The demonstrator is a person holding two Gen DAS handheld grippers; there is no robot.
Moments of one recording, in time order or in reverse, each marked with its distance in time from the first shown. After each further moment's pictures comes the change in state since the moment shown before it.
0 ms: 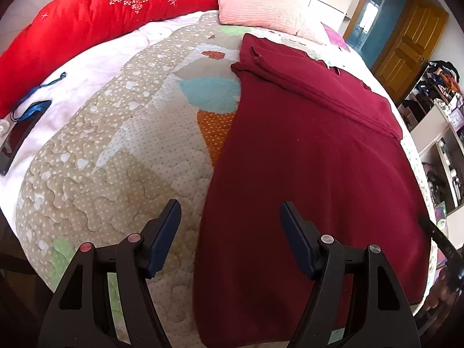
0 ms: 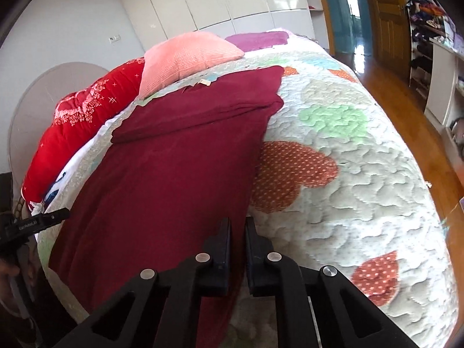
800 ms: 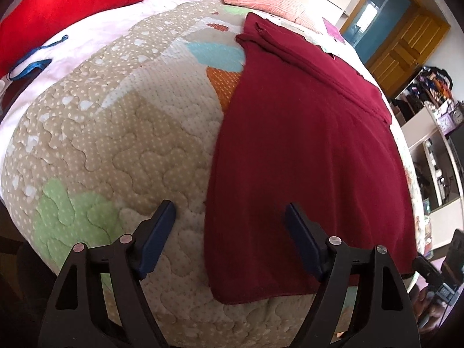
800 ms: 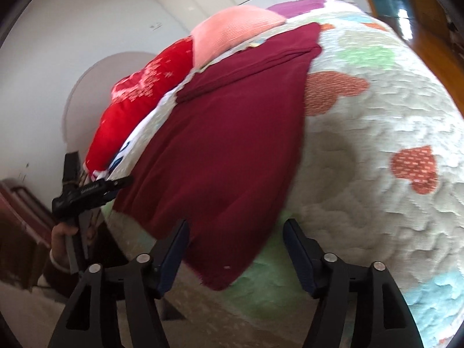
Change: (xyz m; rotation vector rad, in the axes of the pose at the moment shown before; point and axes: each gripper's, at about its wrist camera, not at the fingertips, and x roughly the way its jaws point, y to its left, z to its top) left arm -0.004 0.018 -0.039 -0.033 0.074 -0.083; right arm -0.029 -0.011 -0.069 0.007 0.139 0.362
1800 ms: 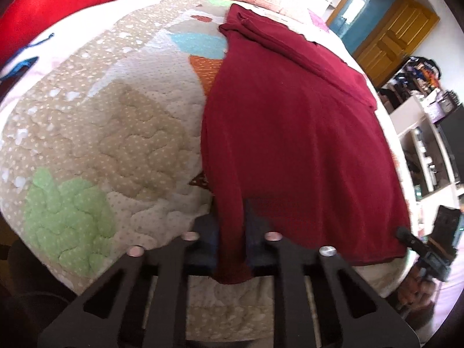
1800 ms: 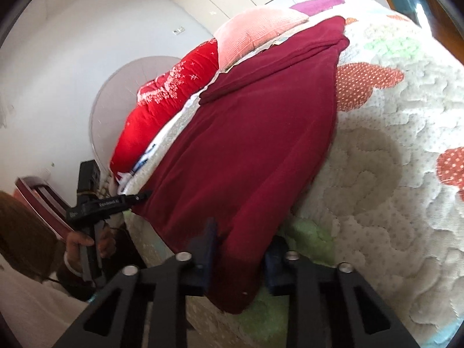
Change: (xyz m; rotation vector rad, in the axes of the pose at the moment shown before) left arm -0.004 0.000 -0.006 0.025 0.048 -0.098; right arm 0.027 -0.009 0.005 0.009 -0.035 0.172
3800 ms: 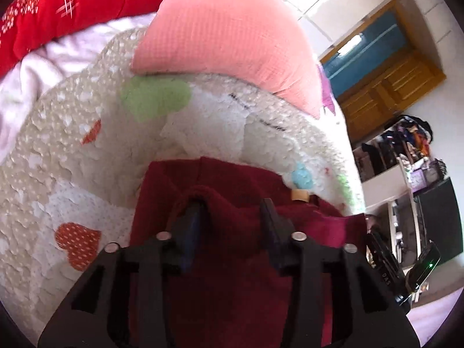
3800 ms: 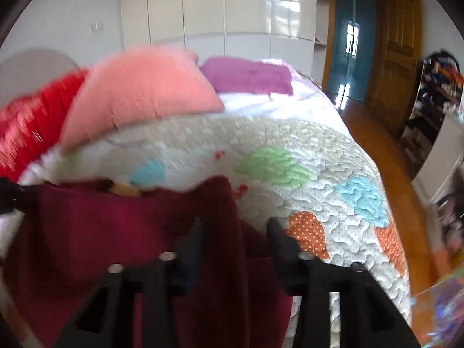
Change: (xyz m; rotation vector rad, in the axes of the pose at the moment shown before) left arm 0.140 -0.036 0.358 -0.132 -0.087 -0.165; right arm 0.118 -0.080 0.343 -0.204 -0.181 -0.728
